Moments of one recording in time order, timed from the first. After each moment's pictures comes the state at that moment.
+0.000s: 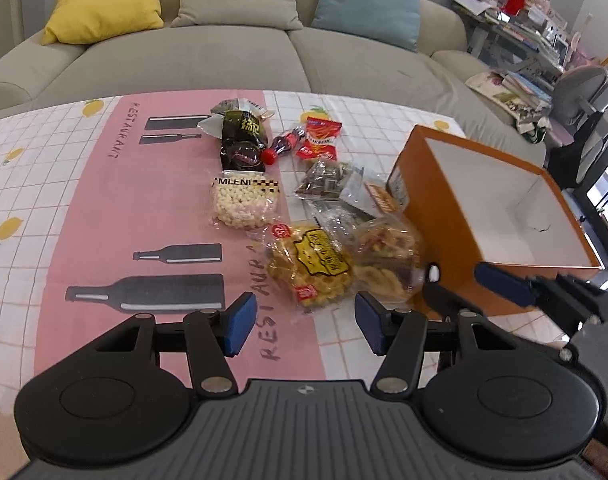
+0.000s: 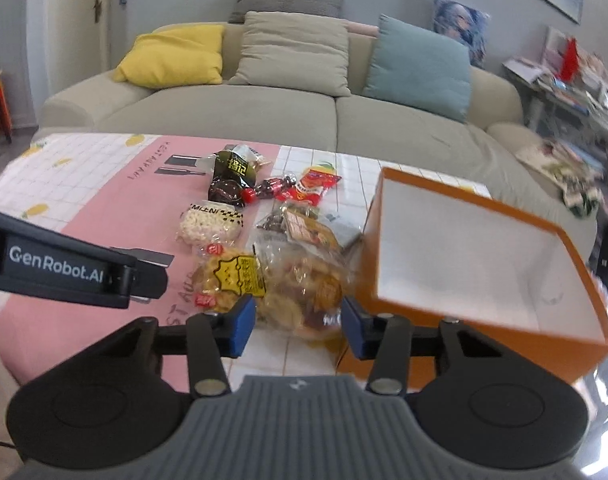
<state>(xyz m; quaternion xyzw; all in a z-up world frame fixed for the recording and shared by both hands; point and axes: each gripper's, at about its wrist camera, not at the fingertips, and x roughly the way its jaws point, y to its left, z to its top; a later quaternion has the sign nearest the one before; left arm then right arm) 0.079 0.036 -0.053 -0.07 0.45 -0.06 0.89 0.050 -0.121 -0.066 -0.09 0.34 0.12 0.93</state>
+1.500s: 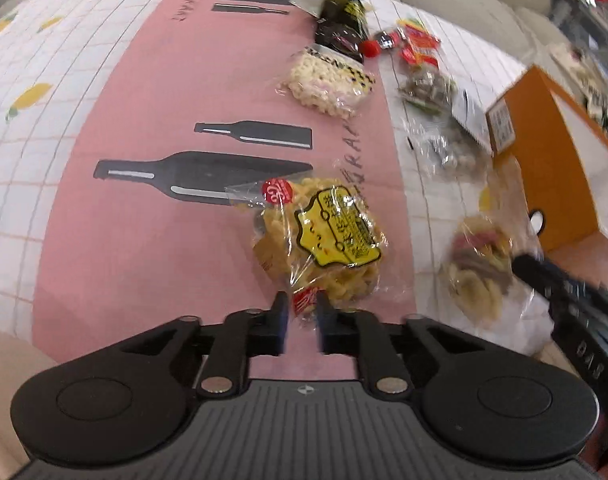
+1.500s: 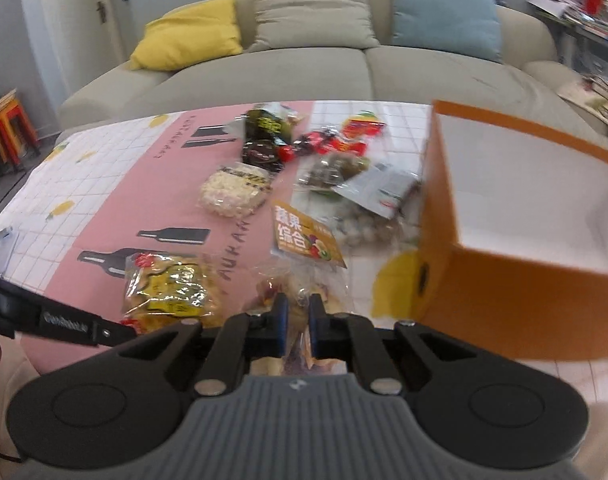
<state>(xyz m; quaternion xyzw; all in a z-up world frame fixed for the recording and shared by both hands) 0.080 0.095 -0.115 -0.15 0.57 0.01 0.81 0.068 -0.114 -0.106 -0.01 0.40 0.15 0.90</state>
